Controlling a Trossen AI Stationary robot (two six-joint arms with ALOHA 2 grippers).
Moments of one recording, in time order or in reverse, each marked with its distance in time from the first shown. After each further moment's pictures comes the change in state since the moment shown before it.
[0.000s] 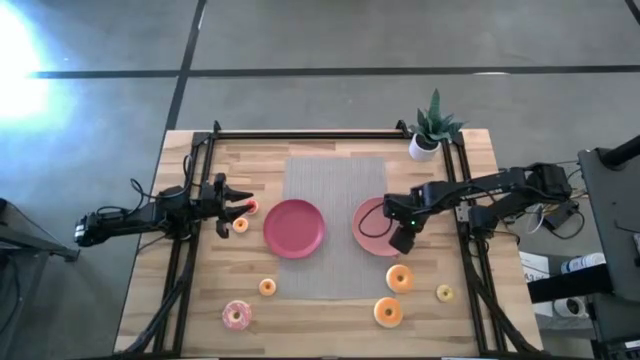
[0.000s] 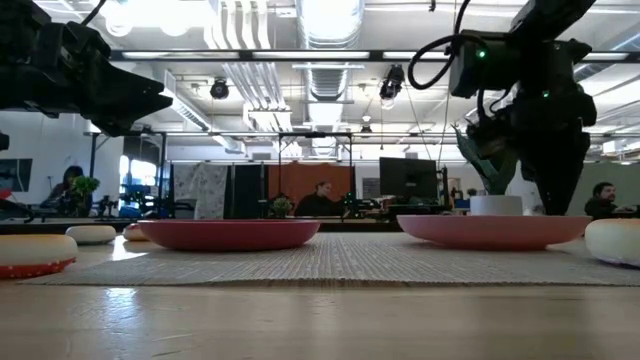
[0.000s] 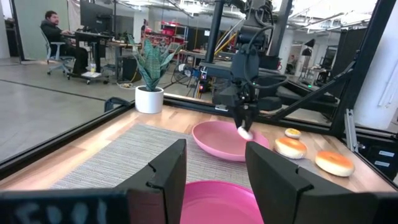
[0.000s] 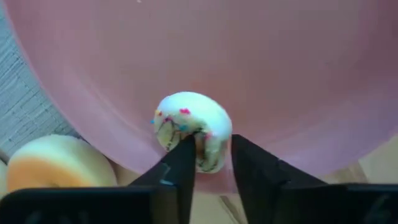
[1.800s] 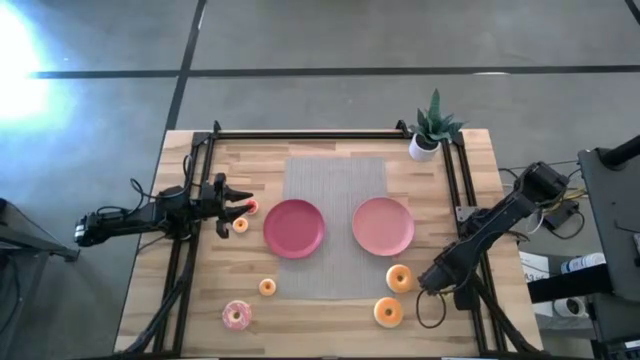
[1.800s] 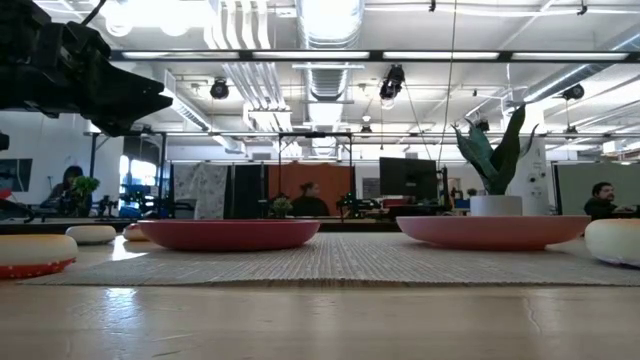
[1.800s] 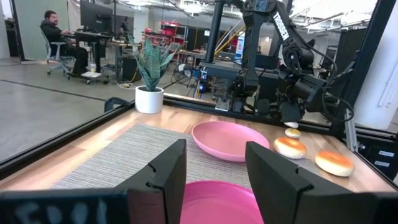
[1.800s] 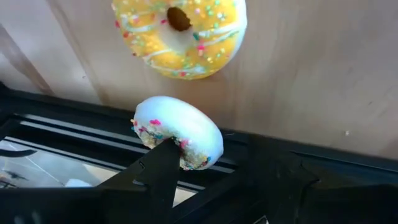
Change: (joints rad) left arm 0.000 0.000 0.000 0.000 0.000 0.000; right arm 0.794 0.054 -0.090 -0.140 -0.374 0.132
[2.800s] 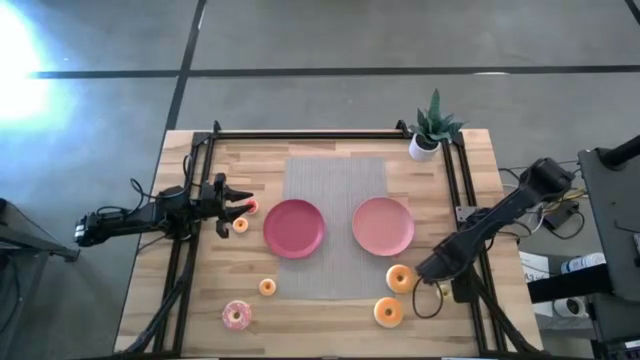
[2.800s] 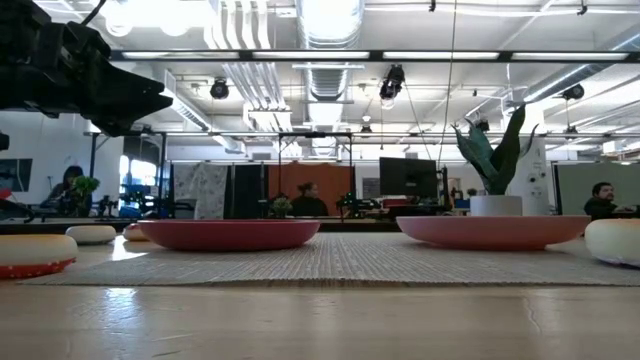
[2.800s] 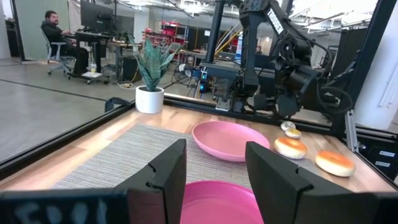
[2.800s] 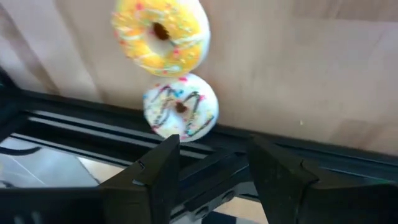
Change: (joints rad) left arm 0.000 0.000 0.000 0.000 -0.002 0.000; right arm -0.089 -0.088 0.029 -0.106 0.049 -0.086
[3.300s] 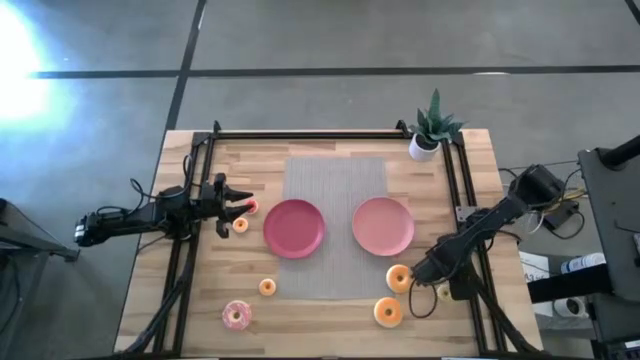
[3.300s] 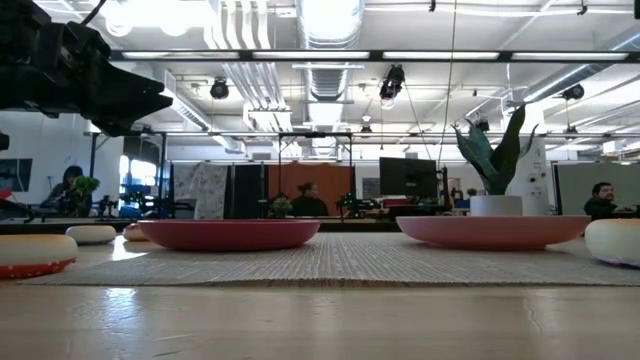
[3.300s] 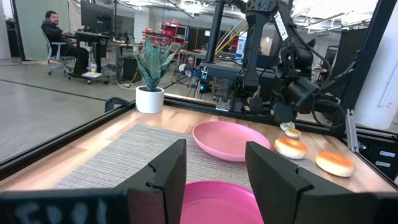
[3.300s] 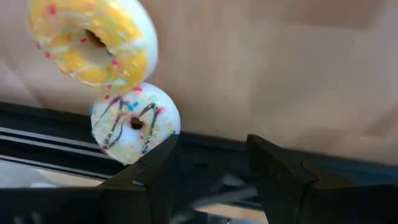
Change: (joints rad) left arm 0.000 0.000 0.000 0.000 0.000 0.000; right arm -0.017 0.143 0.000 -0.022 0.062 -0.111
